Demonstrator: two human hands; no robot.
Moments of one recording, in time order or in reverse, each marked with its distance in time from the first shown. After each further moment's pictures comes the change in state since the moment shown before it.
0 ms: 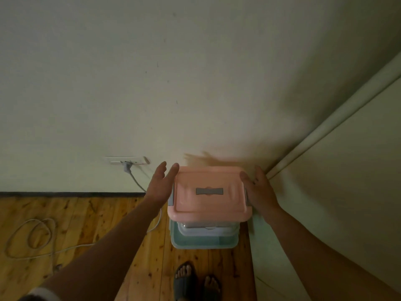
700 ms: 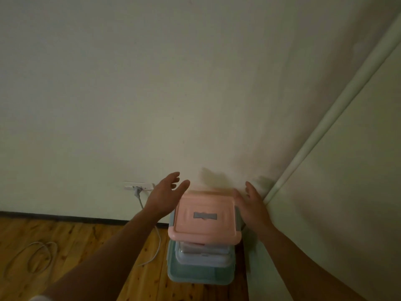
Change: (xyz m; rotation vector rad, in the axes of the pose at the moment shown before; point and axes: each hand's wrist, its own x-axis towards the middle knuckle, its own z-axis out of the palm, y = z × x) left_hand -0.076 0.086 -0.024 0.327 0.044 0.302; right_hand -0.056 -0.056 -0.045 -0.044 -0.026 -0.198
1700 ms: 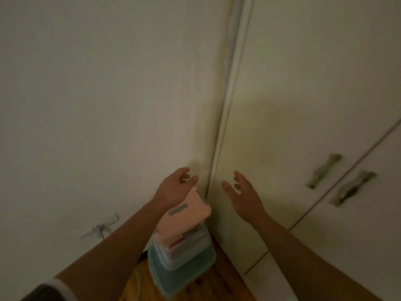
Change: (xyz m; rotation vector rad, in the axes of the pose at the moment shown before) left_hand -0.061 0.053 -0.035 0.010 -0.561 0.482; right_hand -0.197 -0.050 0.011 0.110 0.566 0.051
